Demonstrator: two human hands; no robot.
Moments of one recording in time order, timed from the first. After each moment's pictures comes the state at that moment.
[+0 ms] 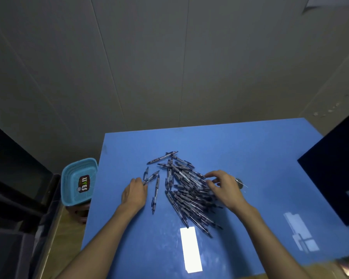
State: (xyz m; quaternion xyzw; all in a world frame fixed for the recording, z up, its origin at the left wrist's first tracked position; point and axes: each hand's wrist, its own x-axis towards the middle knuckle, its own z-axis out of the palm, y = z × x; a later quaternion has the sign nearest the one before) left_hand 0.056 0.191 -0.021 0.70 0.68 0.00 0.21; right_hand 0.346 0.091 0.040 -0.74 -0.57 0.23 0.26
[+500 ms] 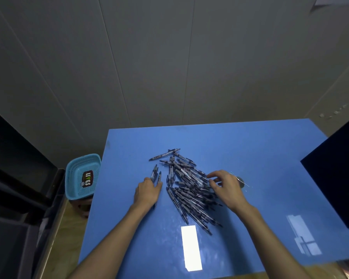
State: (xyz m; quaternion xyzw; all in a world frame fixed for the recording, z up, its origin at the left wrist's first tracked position) left_hand 0.088 0.168 -0.012 0.63 0.71 0.07 0.32; right_hand 0.348 0.085 0.036 -0.74 -0.58 0.22 0.26
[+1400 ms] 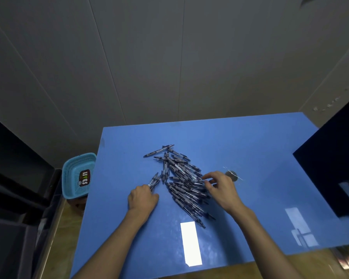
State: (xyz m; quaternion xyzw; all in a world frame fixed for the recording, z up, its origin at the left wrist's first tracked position) left_hand 0.093 0.130 -0.007 0.68 0.71 -0.03 0.19; right_hand 0.347 0.061 0.035 -0.73 -0.57 0.24 0.28
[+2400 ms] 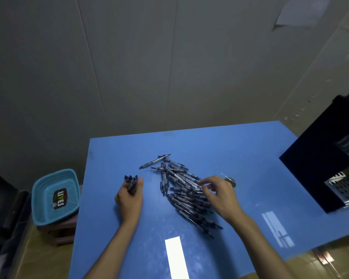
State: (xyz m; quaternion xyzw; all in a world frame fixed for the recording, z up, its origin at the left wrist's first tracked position) left_hand 0.066 0.162 -0.015 0.44 0.65 0.49 0.37; right_hand 0.305 0.064 0.041 -0.77 -0.55 0.16 0.28
